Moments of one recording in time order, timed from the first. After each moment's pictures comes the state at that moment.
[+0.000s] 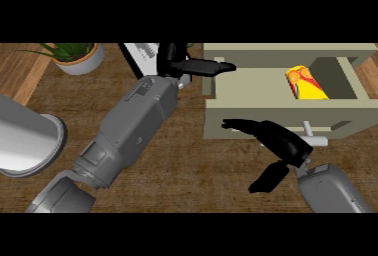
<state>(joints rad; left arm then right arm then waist) -1.18 0.01 -0.23 -0.42 0.66 0.25 -0.56 -0.30 -0.35 0.35 -1.50 0.36 0.42 0.02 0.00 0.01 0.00</state>
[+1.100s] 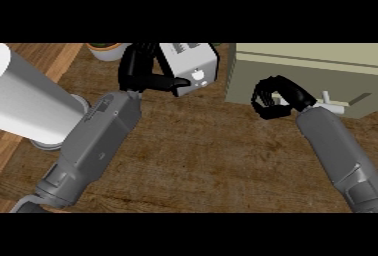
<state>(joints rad) -0.92 0.16 -0.24 -0.68 0.68 0.08 -0.51 -0.78 -0.32 0.12 -0.57 0.43 0.21 -0.40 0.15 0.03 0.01</state>
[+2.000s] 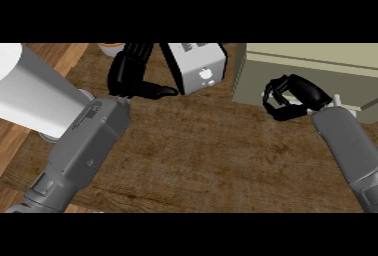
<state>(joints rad) -0.84 0.20 -0.25 -0.75 0.69 -0.01 -0.49 -0.75 -0.37 0.05 -0.59 0.30 0.41 -0.43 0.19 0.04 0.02</state>
